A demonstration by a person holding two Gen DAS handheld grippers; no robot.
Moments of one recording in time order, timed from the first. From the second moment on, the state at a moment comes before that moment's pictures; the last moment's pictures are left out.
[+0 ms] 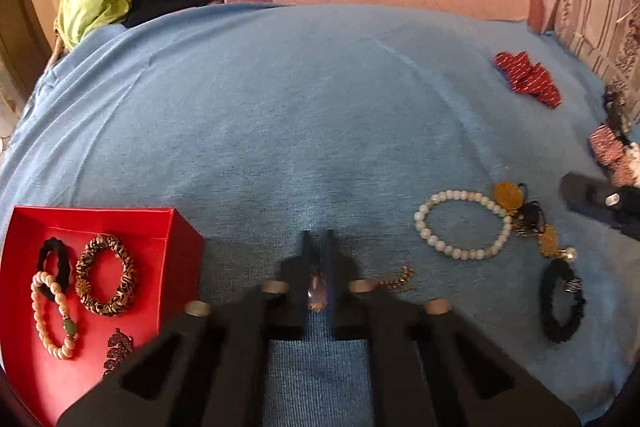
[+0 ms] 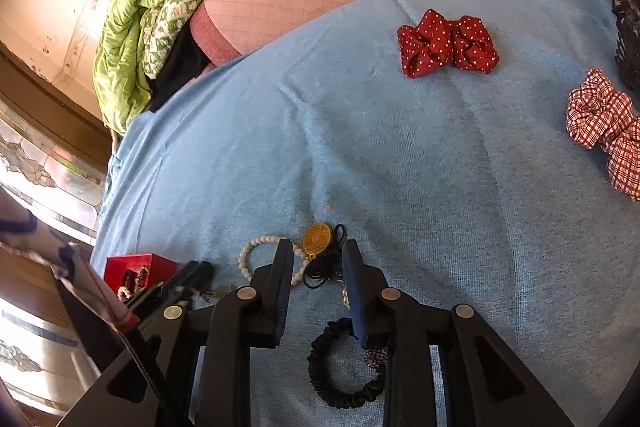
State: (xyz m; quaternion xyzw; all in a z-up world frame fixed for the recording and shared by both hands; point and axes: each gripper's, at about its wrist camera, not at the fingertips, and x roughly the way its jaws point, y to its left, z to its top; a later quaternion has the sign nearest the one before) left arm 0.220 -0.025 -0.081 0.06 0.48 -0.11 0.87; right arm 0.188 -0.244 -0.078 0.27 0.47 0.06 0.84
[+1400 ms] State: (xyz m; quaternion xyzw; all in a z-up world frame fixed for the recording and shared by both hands) left arm 0.209 -0.025 -0.081 0.09 0.50 -0.15 0.85; right arm 0.182 -0.230 -0.039 0.24 0.36 0.07 0.90
